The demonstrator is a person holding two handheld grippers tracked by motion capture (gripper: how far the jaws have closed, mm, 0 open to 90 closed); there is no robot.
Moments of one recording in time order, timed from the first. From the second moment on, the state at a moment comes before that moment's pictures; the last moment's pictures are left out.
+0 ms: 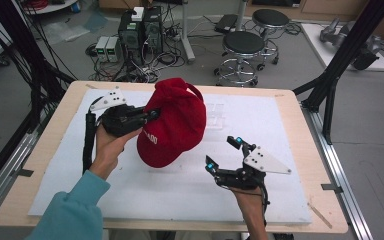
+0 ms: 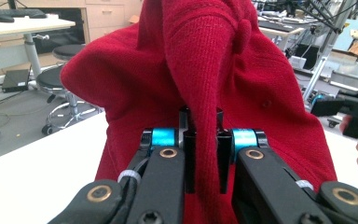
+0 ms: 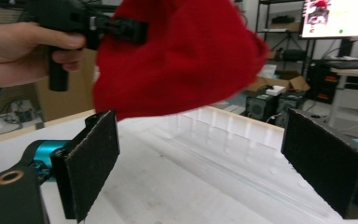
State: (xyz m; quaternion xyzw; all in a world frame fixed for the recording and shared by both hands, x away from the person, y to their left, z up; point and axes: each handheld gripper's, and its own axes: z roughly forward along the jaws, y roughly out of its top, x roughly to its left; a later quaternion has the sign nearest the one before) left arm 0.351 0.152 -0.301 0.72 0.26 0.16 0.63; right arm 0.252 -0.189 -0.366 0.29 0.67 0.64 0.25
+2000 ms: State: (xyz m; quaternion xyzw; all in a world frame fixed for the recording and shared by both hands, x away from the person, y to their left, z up) left arm 0.349 0.132 -0.302 0.71 0.27 0.13 0.64; right arm 0.271 -0.130 -0.380 0.26 0.70 0.65 0.09
